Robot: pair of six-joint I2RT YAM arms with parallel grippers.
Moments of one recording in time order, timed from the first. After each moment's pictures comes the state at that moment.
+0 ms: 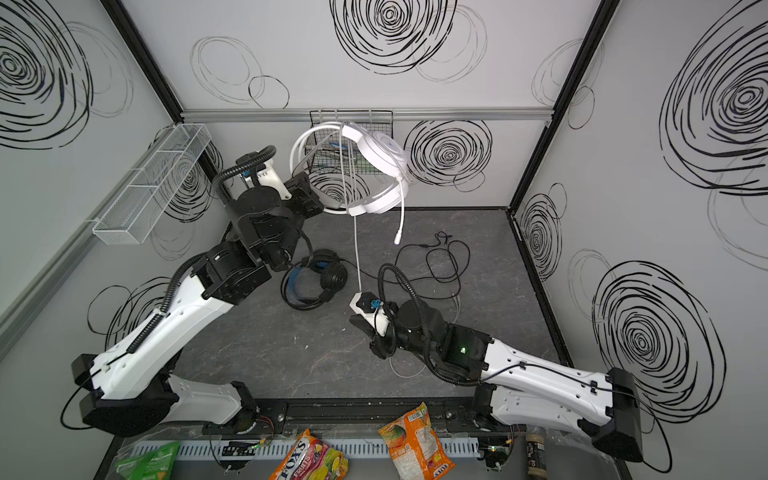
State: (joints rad) left arm -0.79 1.36 1.69 -0.33 -0.79 -0.51; right arm 1.21 0.94 0.80 -0.16 0.03 -0.03
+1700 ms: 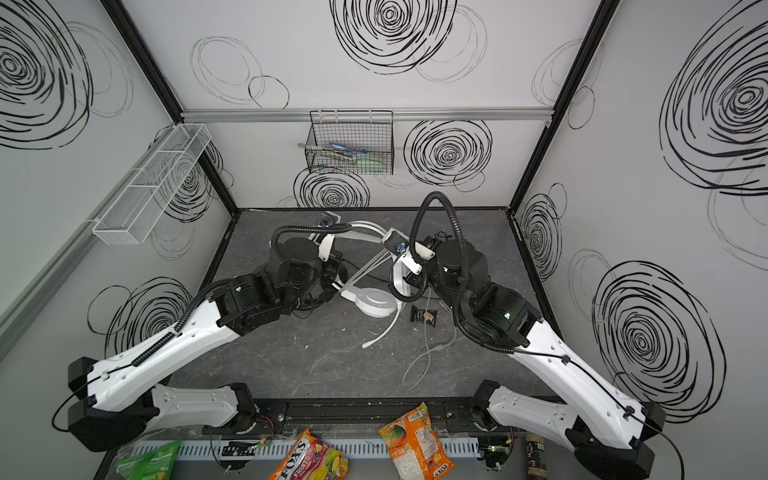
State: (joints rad) left arm -0.91 1.22 1.35 -0.50 -0.62 -0.01; right arm 0.86 0.99 1.28 -0.51 0.34 -0.58
